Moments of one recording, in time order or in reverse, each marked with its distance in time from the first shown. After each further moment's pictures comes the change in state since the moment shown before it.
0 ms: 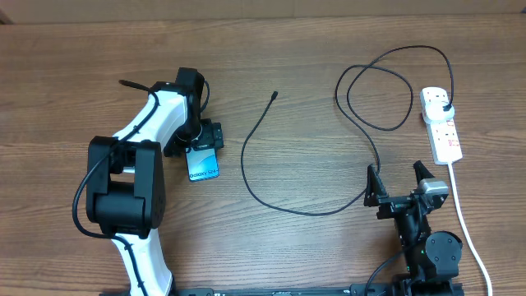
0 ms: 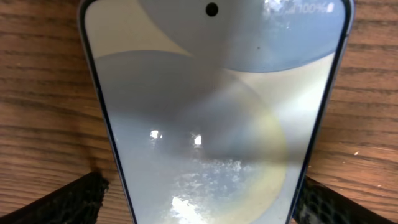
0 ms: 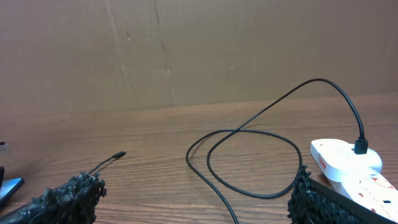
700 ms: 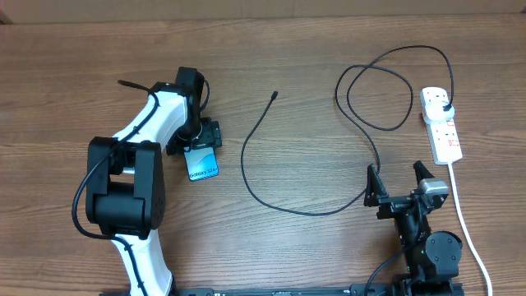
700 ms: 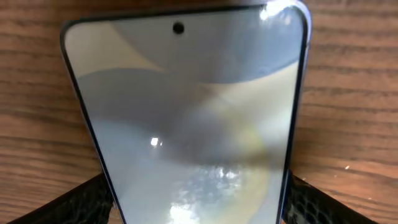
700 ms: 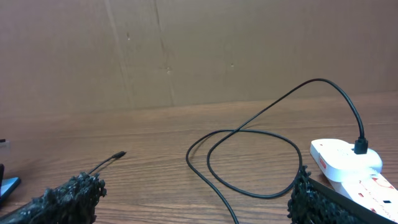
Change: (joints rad) left arm 0.000 -0.005 -0.008 0.038 -0.006 -0.016; right arm 0.000 0.000 0.000 0.000 0.000 0.000
